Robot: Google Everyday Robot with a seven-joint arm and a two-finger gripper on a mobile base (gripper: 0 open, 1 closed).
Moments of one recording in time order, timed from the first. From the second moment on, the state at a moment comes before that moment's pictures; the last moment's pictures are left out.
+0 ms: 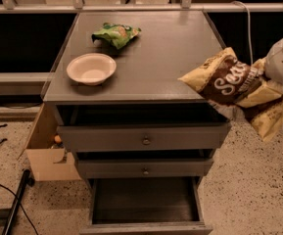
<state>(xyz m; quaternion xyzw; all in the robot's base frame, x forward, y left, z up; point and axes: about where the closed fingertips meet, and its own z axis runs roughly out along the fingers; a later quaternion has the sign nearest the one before) 0.503 -0.243 0.905 -0.63 0.73 0.04 0.25</state>
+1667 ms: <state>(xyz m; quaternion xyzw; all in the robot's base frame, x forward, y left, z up) 0.380 -0.226 0.785 -0.68 0.67 0.09 0.29</state>
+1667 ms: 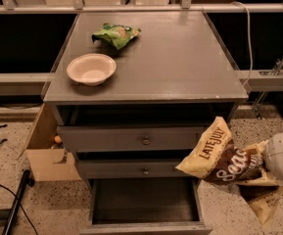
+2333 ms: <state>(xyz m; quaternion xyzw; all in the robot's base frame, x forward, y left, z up) 0.384 -0.215 0.734 -0.69 0.66 0.10 0.28</state>
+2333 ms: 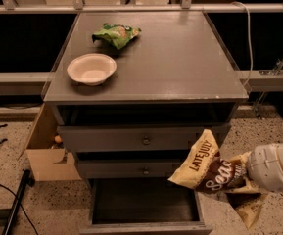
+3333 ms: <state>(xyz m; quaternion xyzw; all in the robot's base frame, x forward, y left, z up) 0.391 -0.173 0.590 -0.70 0.62 0.12 0.32</state>
